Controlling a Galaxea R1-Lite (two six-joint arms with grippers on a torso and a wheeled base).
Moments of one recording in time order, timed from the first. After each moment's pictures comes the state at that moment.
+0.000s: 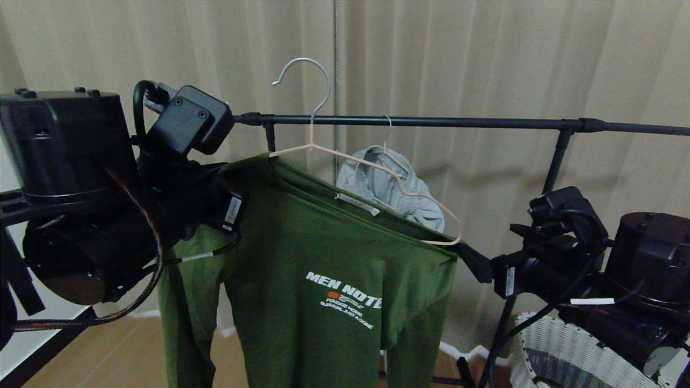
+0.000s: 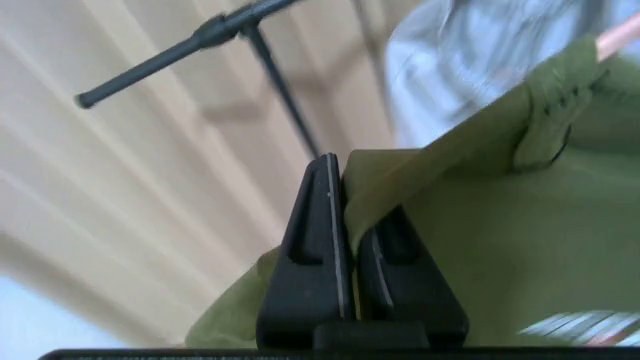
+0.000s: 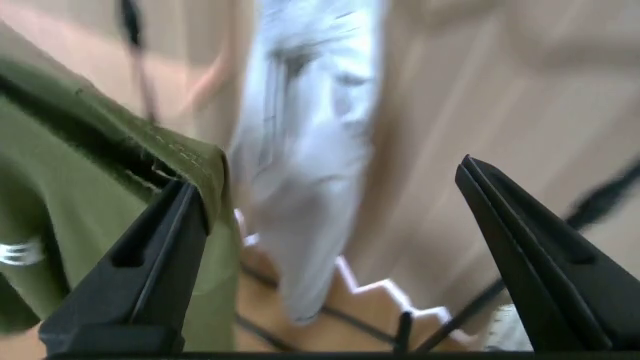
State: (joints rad) left arm -0.58 1.48 -0.87 -0.46 0.48 0.43; right arm 0.52 1.57 -0.44 -0.91 -0.30 -0.01
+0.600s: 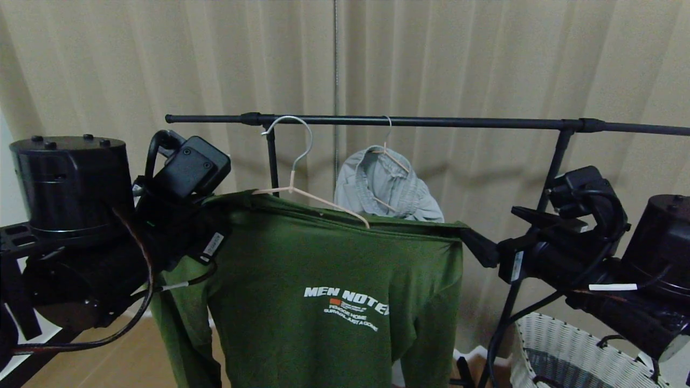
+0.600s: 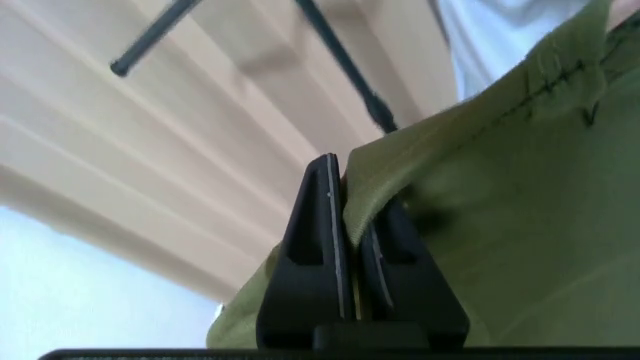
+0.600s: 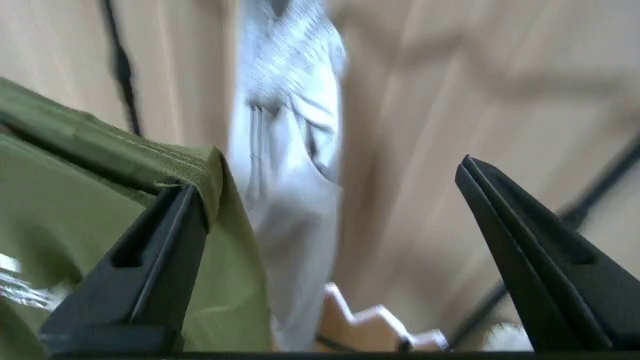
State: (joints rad) left arm -0.51 1.47 -0.75 -0.47 0.49 0.54; right arm 0.53 1.53 -0.48 -0.91 -0.25 -0.01
